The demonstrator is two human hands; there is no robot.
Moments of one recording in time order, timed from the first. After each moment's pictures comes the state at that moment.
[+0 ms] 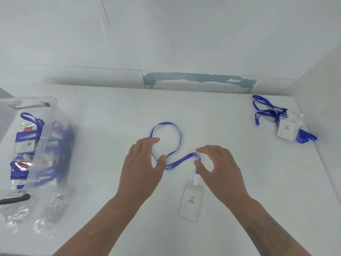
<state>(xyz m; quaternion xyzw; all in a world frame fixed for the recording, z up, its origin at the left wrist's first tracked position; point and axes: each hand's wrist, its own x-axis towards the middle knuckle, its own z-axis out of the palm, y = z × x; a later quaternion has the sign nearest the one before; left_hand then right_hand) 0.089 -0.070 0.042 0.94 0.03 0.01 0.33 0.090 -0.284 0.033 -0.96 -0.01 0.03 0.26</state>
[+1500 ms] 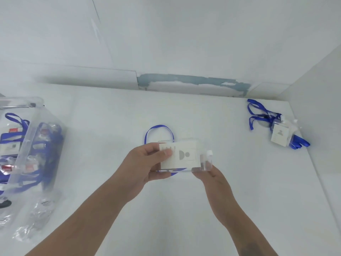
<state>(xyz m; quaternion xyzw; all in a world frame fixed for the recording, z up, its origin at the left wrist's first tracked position) 0.117 -0.091 0.075 0.56 0.19 -0.29 0.75 0.080 -0.282 0.062 -0.69 0.15 0.20 0.68</state>
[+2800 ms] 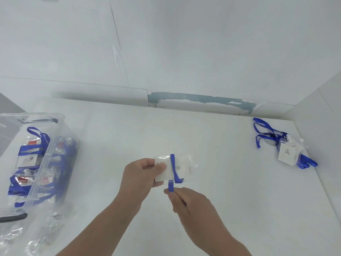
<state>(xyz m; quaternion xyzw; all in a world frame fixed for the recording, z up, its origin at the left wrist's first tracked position) 0.122 -0.069 0.080 0.67 0.30 -0.14 0.66 0.072 -0.223 0.087 -0.90 -0.06 0.23 0.35</state>
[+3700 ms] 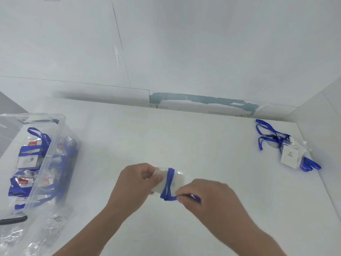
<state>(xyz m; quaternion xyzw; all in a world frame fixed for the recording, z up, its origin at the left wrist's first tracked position) 0.115 -0.046 0.077 0.80 0.18 -0.17 0.55 0.099 -0.244 0.113 -0.94 -0.17 0.14 0.27</state>
